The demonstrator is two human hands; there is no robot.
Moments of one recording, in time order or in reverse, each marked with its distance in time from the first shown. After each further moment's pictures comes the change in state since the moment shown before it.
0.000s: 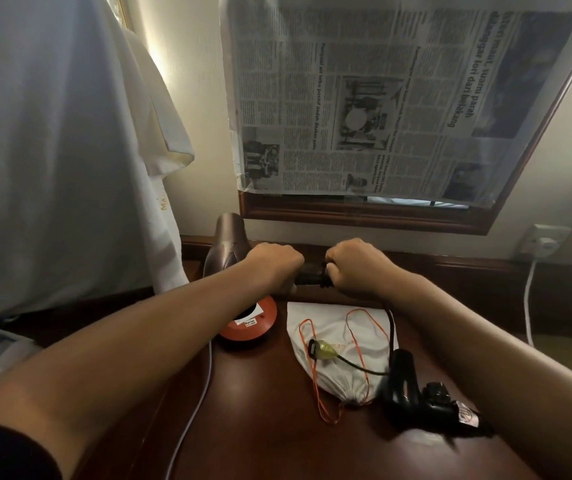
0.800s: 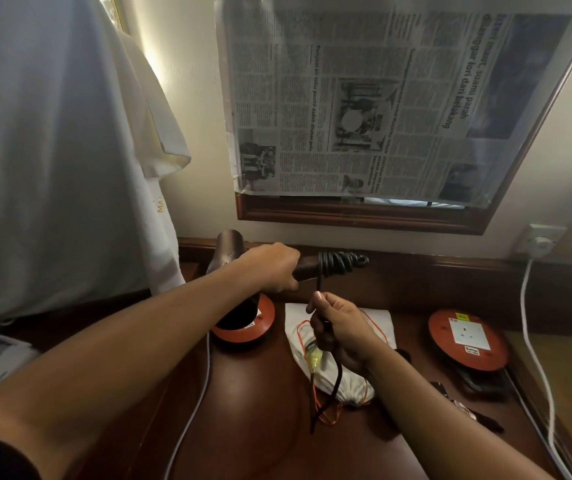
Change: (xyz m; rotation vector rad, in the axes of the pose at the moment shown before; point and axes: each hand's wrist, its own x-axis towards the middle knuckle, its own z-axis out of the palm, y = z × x) left_hand 0.005 -0.006 0.004 -0.229 0.041 -0.045; right_hand -0.038 -0.012 0.098 1.653 -0.041 0.288
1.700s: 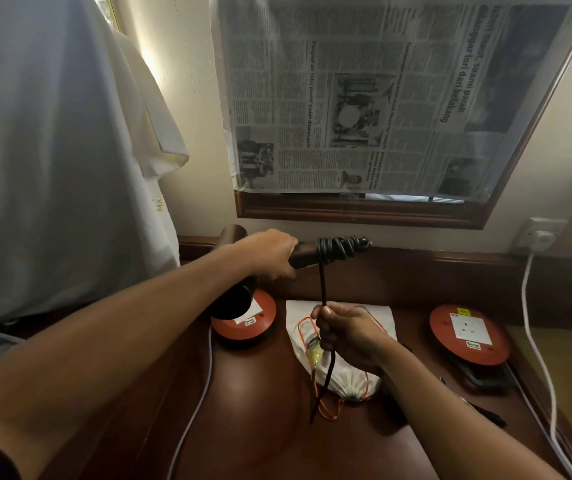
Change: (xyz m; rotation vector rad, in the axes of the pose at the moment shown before) left_hand -0.006 -0.003 -0.021 -0.056 -0.011 0.049; right_hand 0.010 0.023 -0.033 0.091 -0.141 0.047
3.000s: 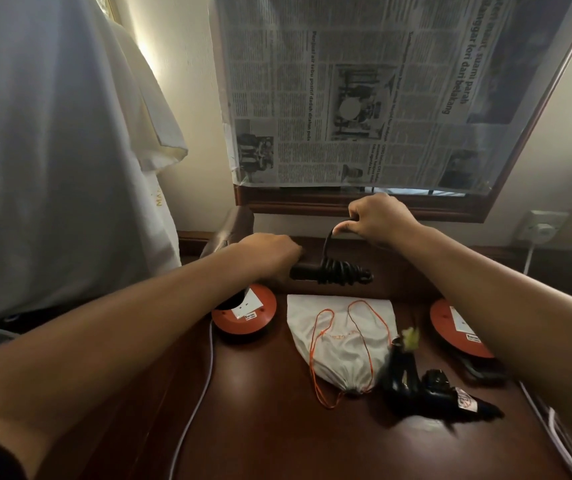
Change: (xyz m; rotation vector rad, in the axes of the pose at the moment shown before) left_hand -0.011 0.011 0.004 0.265 -0.066 0.074; right_hand 0.031 -0.165 -0.009 -1.755 0.395 -0.374
